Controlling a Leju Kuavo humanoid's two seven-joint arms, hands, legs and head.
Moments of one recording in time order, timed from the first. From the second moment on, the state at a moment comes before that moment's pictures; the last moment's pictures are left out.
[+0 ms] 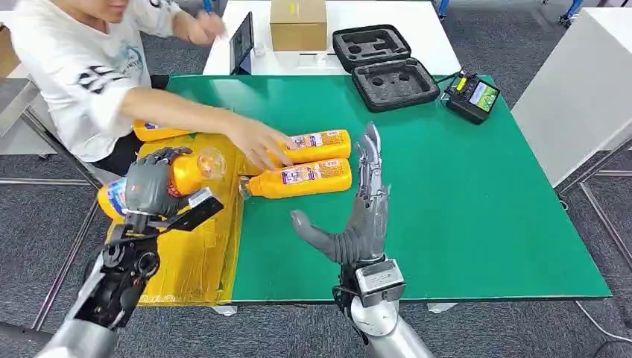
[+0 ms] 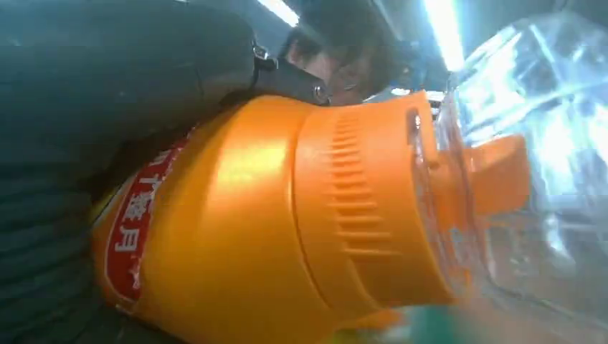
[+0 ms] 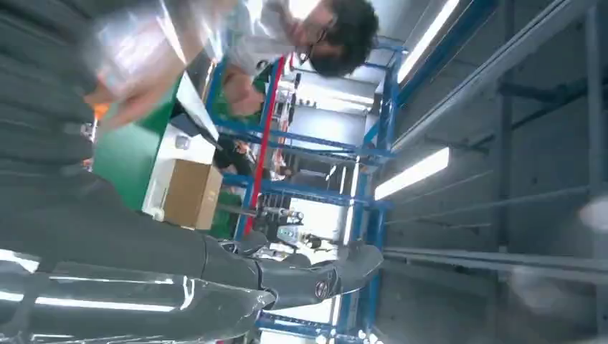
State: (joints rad) left arm -0.44 0.11 -0.17 -1.10 -1.03 0.54 -0.25; right arm -0.21 0.14 0.44 -1.58 0.14 -0.60 -0.70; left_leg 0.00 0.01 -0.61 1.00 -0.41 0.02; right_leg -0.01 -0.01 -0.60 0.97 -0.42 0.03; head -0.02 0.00
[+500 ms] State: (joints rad) left arm -0.61 0.12 -0.22 -0.75 -1.17 0.29 -0.17; right arm -0.21 0.15 0.46 -1.59 0.16 -0.51 -0.70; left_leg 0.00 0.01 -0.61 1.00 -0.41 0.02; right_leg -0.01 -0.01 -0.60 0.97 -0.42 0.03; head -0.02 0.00
